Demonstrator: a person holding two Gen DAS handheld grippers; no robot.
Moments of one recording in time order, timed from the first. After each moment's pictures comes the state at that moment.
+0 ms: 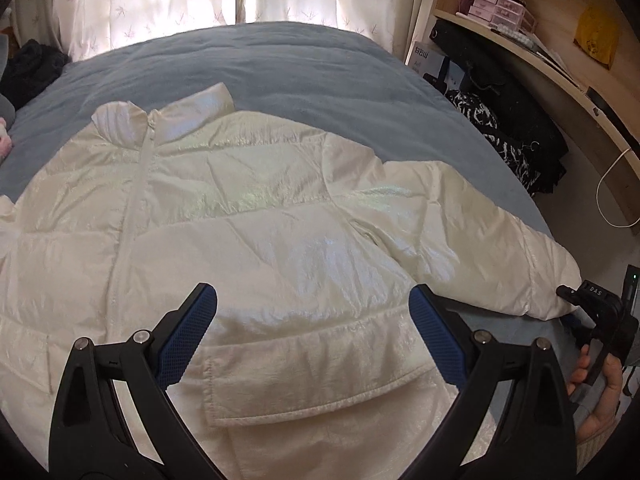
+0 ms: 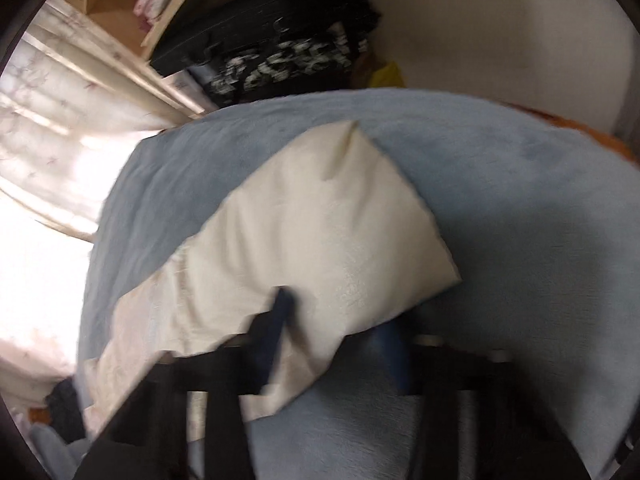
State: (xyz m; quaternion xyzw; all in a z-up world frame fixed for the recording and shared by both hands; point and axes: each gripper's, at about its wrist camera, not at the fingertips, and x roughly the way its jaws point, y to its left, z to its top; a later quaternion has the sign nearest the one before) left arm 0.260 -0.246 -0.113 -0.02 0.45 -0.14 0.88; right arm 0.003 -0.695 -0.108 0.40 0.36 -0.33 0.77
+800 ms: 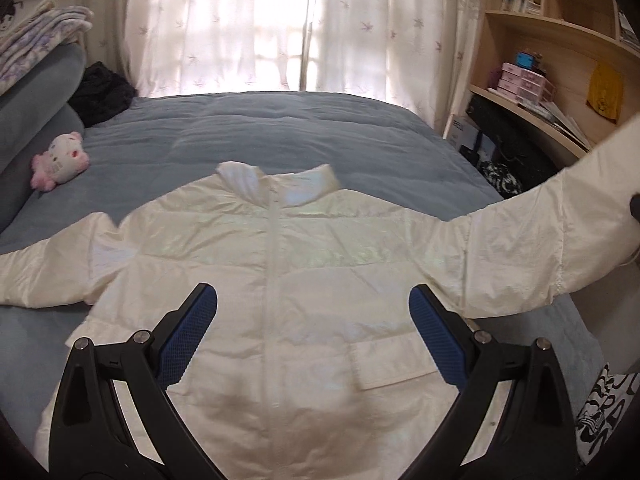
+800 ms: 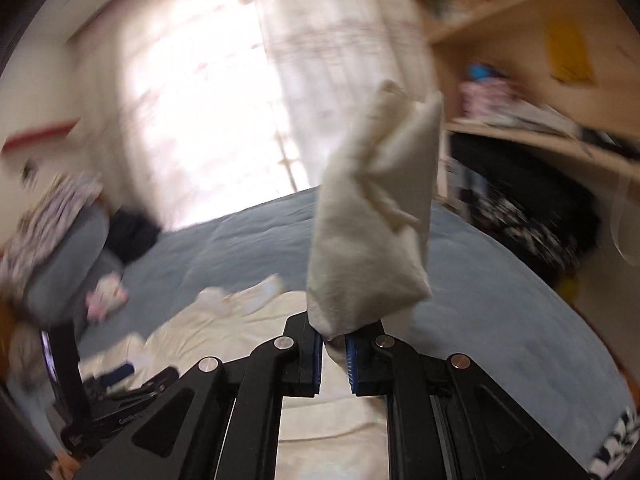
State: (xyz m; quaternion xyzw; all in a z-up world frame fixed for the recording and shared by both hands) left arm 0.181 -0.083 -0.013 -0.05 0.36 -0.06 0.93; right arm 0.036 -0.352 0.102 0.05 0.25 -0.04 0.97
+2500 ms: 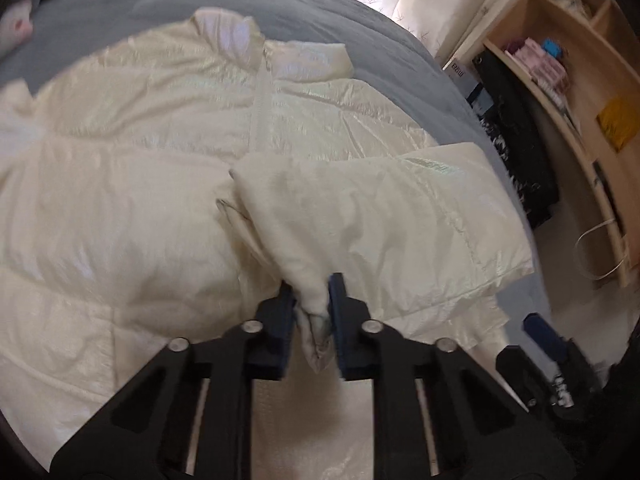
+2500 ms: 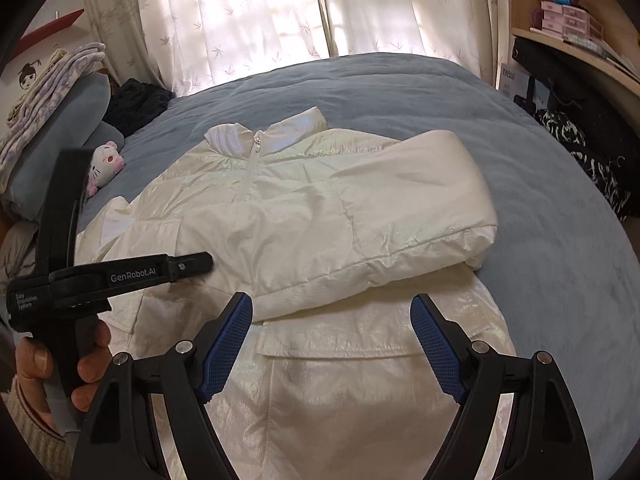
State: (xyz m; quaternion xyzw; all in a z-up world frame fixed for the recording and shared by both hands) left arm 0.281 -0.065 -0.153 -0.14 0.51 -0.14 0.83; right arm 0.123 -0.315 -0.069 0.02 0.44 0.00 0.90
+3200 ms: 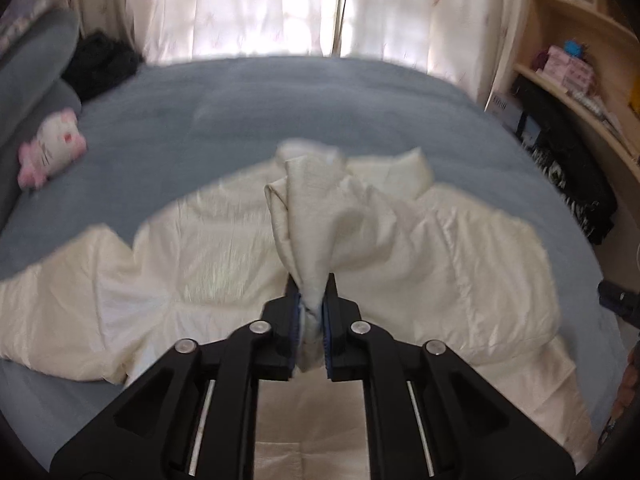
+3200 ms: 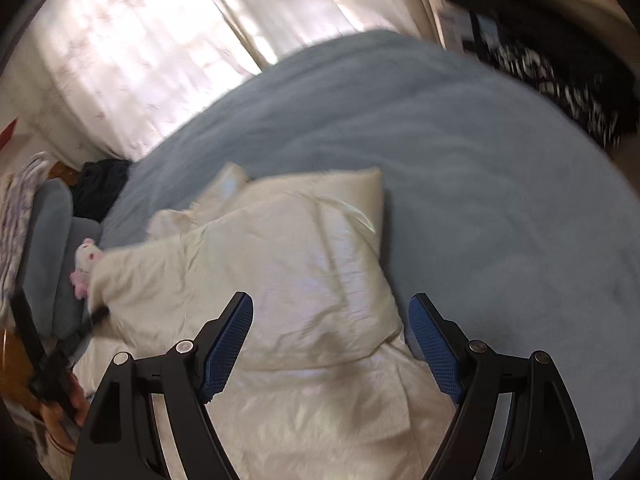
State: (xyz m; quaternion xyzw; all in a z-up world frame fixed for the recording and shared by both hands) left arm 0.355 0.017 -0.093 -0.04 0.45 -0.05 0.89; right arm 0.188 -0.453 -0.043 0.18 0.46 -0.07 0.86
